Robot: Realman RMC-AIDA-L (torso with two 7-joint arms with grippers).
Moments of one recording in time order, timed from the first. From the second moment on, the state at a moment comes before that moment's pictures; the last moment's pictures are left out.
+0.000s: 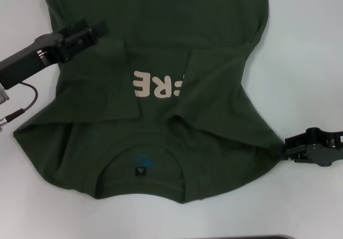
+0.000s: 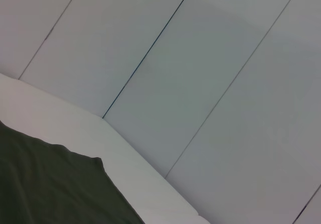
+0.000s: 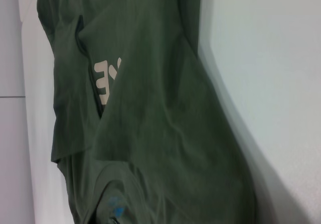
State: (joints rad) left arm -0.45 -2.15 0.47 0.57 1.81 1.54 -1.56; right arm 0.43 1.94 -0.70 -0.44 -2.26 -1.59 2.41
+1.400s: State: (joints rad) left arm -0.38 -2.12 0.43 0.60 1.92 1.62 -1.62; right arm 0.33 1.93 -0.53 -0.45 -2.25 -1.65 2.22
